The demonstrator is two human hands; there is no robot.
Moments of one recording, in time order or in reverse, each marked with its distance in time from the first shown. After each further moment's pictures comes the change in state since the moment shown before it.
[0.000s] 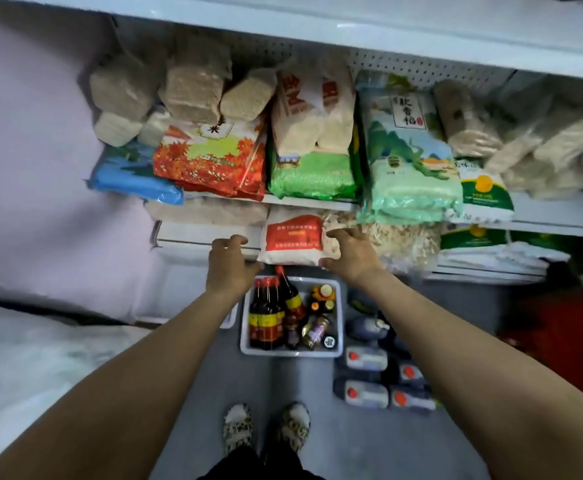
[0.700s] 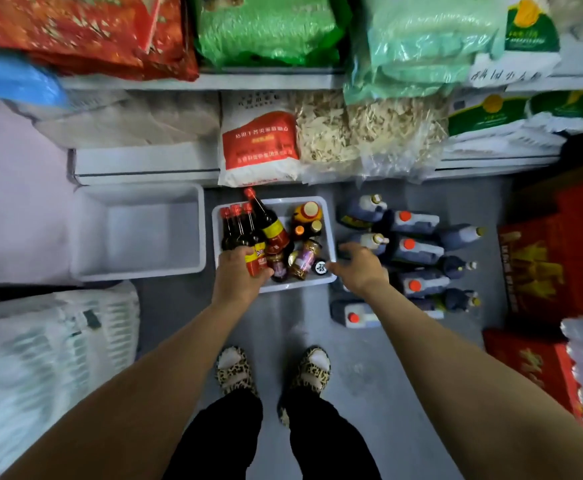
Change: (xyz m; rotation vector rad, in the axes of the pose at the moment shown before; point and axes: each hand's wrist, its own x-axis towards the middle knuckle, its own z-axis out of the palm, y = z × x) left_hand -0.022 -0.127 0.213 0.028 -0.337 -0.084; right_hand -0.024 0.145 0.227 0.320 -0.175 0.498
